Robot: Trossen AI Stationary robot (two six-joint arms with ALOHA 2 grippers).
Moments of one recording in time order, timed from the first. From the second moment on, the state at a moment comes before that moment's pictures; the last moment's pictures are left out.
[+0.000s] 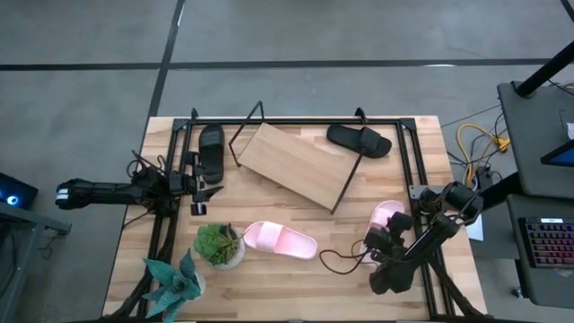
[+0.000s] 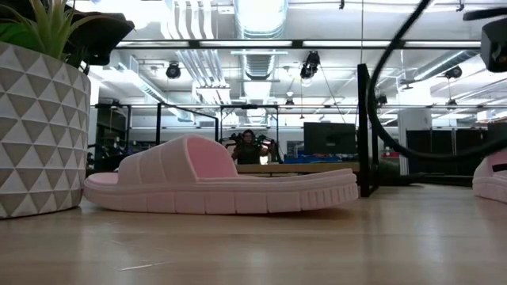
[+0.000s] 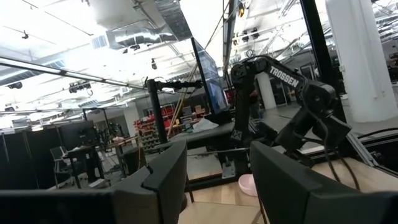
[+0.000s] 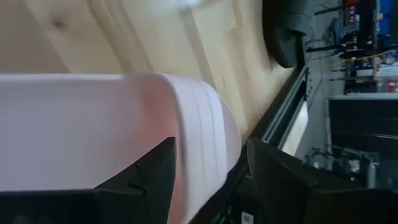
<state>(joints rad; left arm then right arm) 0.04 0.27 0.01 0.56 0.00 0.28 0.87 1.89 1.11 -1.56 0.42 1.42</state>
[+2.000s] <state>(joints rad) 0.04 0.28 0.01 0.56 0.00 0.28 0.85 1.82 1.17 -1.57 0.43 1.49</state>
